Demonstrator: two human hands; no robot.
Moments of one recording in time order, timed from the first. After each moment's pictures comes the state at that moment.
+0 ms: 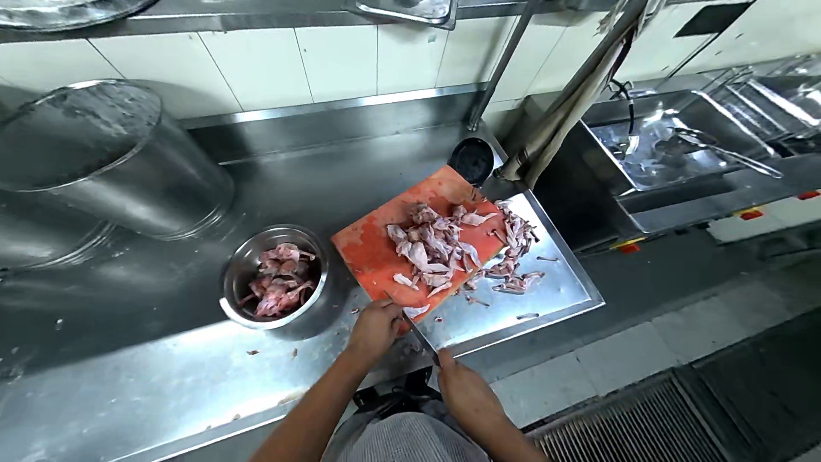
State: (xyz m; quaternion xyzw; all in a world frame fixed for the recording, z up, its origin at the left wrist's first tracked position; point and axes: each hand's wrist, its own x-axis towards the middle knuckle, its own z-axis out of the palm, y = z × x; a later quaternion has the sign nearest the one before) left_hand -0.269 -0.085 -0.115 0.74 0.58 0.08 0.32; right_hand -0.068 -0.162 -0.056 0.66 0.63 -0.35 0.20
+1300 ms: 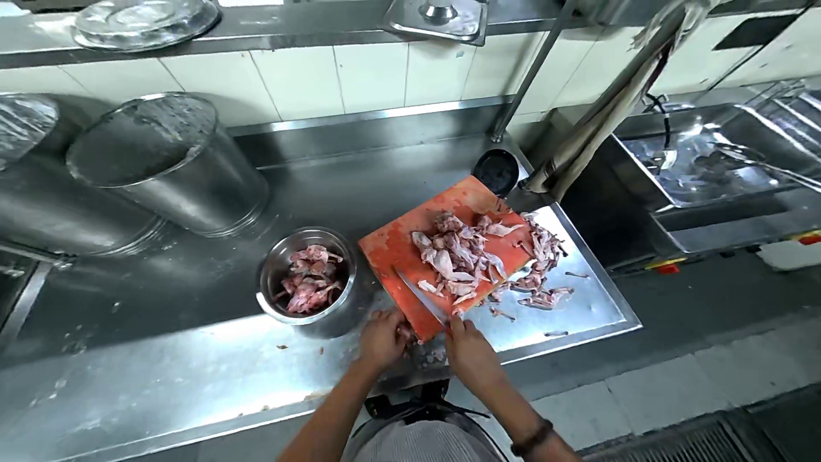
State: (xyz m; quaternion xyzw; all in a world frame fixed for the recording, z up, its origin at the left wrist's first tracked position) left_hand -0.303 -0.103 -0.140 0.67 0.64 0.05 0.36; right_hand -0.092 -0.104 -0.074 0.66 0.70 -0.26 0.07
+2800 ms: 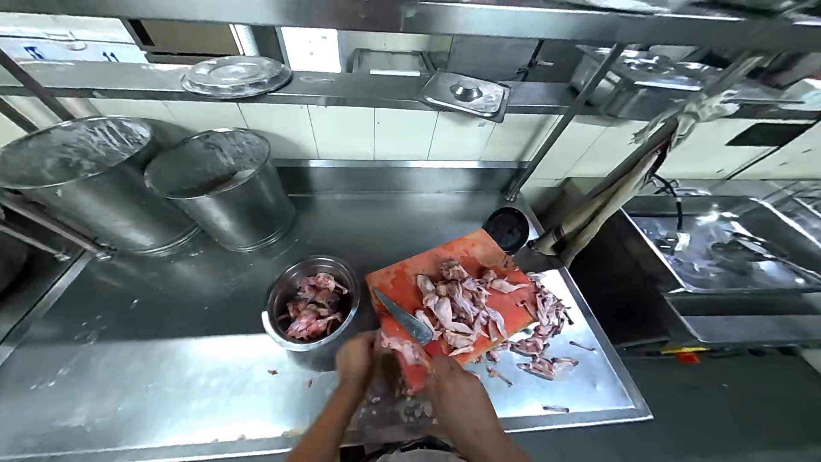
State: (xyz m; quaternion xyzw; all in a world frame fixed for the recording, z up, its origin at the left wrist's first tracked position) left_hand -0.309 -0.079 -0.083 0.53 0.79 0.07 0.30; right_hand -0.112 -0.098 0.013 0.55 0.82 -0.17 -0.03
